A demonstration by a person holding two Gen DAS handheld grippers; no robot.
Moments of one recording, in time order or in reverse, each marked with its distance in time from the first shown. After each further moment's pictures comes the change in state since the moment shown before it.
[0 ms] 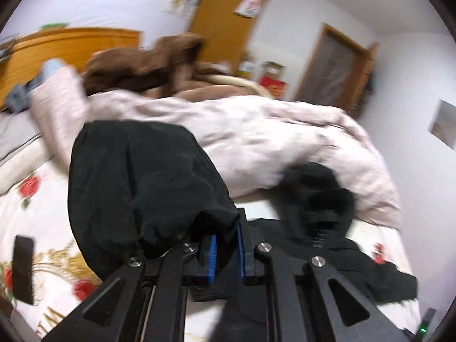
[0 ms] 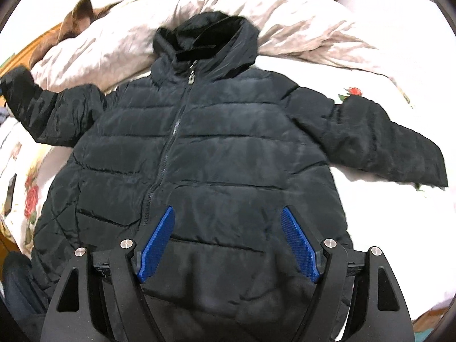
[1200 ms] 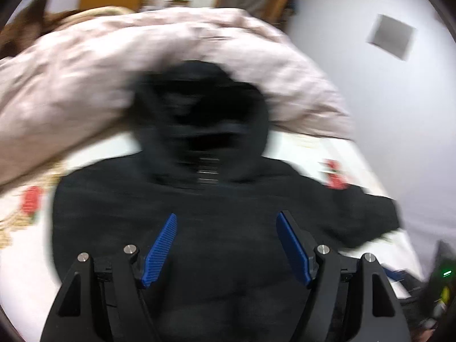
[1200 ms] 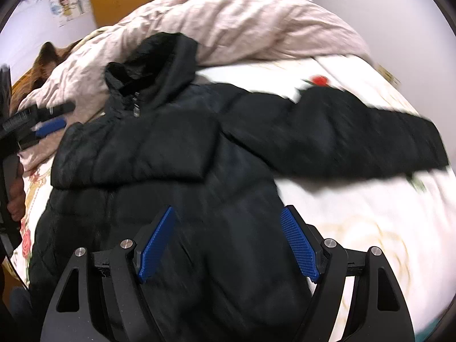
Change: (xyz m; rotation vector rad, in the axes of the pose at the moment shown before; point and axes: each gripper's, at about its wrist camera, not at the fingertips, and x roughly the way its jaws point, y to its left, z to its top) left arm 0.126 -0.167 -0.091 0.242 0.305 -0.245; right arm 0.035 -0.084 0.030 0.144 -0.061 0.012
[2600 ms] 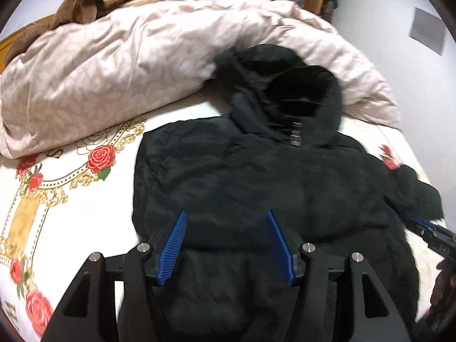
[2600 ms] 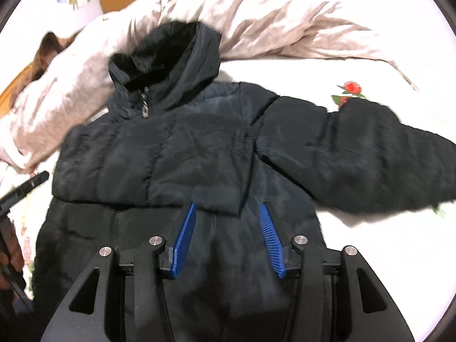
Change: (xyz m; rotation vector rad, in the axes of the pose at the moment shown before) left arm -0.044 0.034 -0.071 -0.019 0.034 0.201; right arm 0.021 0.022 0.023 -0.006 0.041 0.013
